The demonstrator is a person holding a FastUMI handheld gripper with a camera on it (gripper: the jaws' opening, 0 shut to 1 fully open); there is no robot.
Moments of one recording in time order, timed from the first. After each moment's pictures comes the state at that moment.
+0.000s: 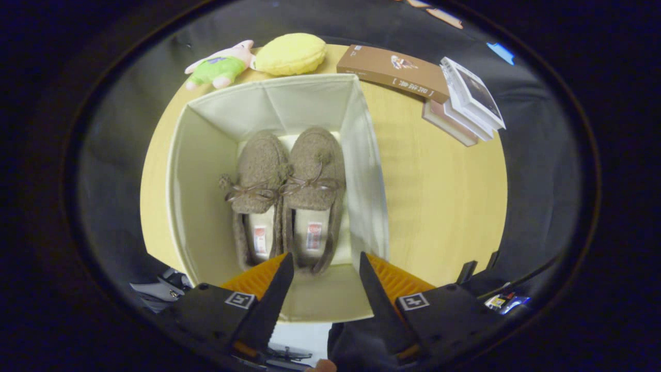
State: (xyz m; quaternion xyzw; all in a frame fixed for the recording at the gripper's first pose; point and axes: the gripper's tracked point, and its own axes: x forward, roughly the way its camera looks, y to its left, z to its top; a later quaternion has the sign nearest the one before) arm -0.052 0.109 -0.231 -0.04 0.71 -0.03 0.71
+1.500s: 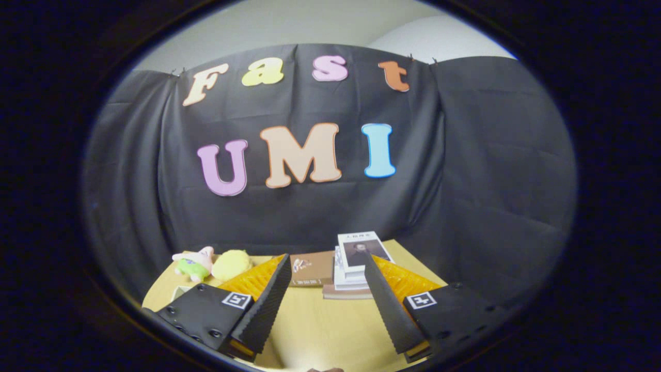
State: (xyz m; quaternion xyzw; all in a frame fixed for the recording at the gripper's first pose) arm 0.041 -0.116 -0.021 0.05 0.12 -0.14 0.98
